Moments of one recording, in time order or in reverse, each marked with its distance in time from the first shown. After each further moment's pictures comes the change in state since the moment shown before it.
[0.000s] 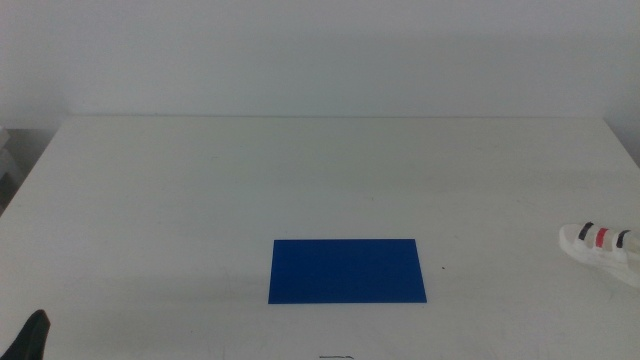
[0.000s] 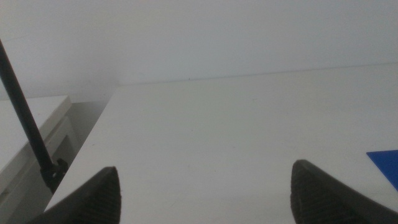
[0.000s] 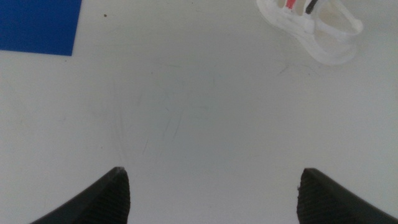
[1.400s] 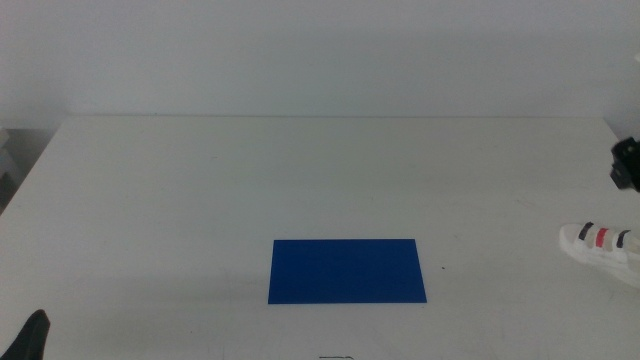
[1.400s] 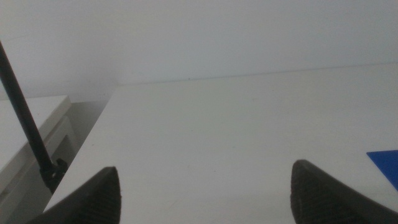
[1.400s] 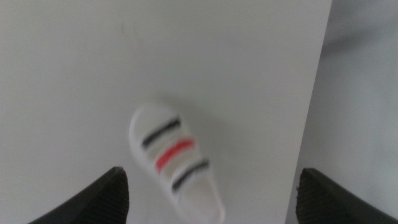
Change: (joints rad) left arm 0.000 0.000 0.000 0.000 0.000 0.000; right arm 0.000 0.668 -0.422 -0.322 -0.215 -0.110
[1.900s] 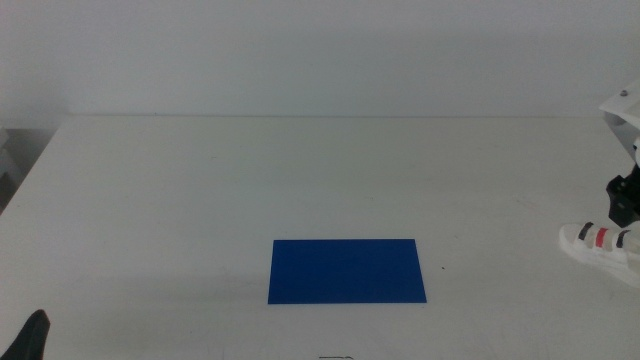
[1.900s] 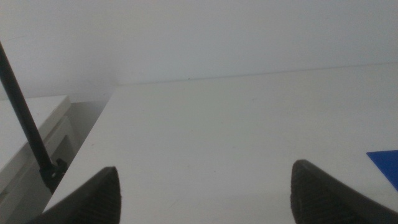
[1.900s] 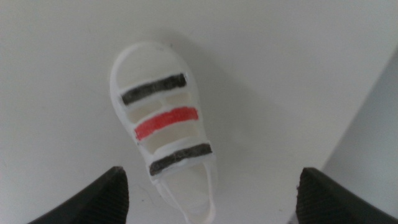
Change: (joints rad) left arm 0.000 0.000 0.000 0.000 0.000 0.000; right arm -0.088 0.263 -0.132 0.063 0.111 -0.334
